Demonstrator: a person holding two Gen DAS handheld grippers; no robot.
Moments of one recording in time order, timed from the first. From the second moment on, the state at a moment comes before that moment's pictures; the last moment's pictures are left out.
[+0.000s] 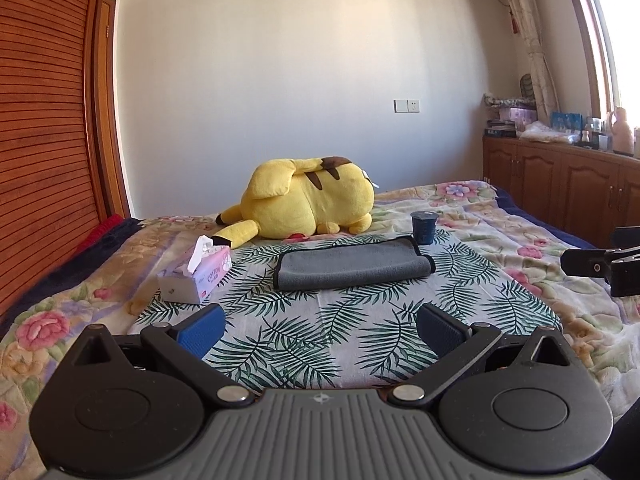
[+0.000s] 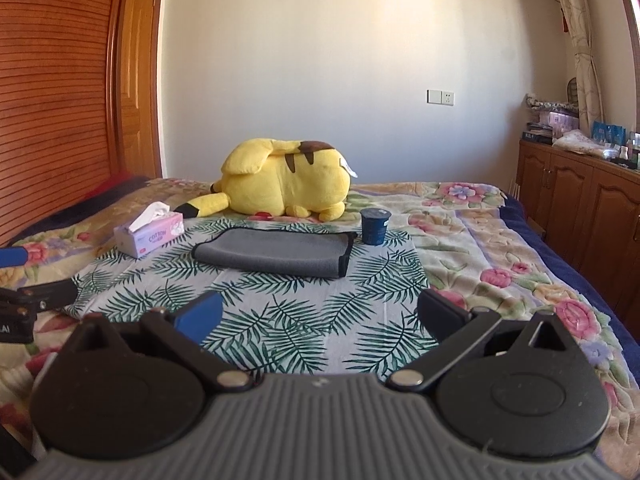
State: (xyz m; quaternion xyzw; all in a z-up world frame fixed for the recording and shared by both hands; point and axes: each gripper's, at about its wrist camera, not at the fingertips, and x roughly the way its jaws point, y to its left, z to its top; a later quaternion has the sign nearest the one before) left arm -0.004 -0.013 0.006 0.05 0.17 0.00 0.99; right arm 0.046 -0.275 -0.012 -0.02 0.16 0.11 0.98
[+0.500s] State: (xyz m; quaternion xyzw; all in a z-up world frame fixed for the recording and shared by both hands) left arm -0.012 -0.009 0.009 0.03 0.15 0.01 0.99; right arm 0.039 -0.277 -0.009 -0.02 0.13 0.10 0.99
